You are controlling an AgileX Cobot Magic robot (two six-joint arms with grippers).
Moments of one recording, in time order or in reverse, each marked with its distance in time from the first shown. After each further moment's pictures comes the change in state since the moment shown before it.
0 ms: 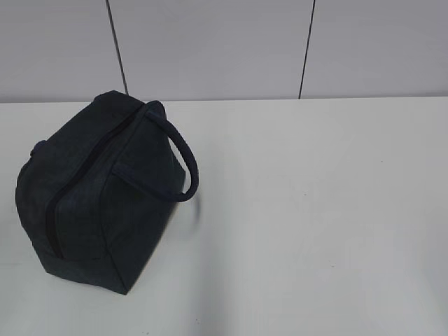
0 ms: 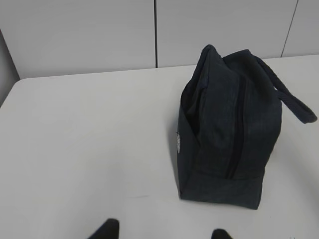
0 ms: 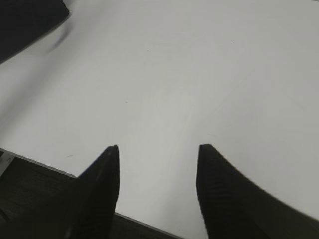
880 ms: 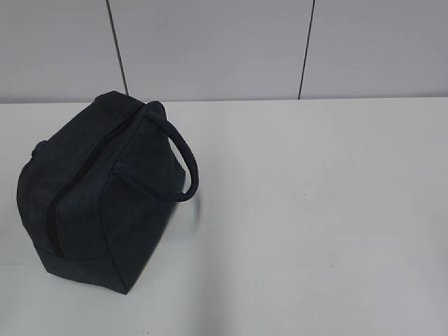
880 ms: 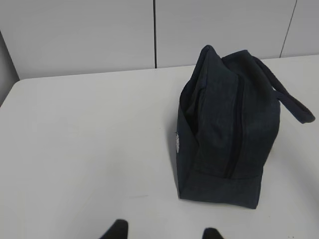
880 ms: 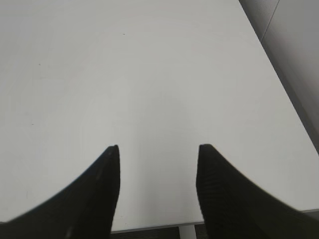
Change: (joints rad) left arm 0.000 0.000 0.000 -0.002 0.000 0.001; right arm -0.420 0.000 0.000 -0.022 0.000 0.000
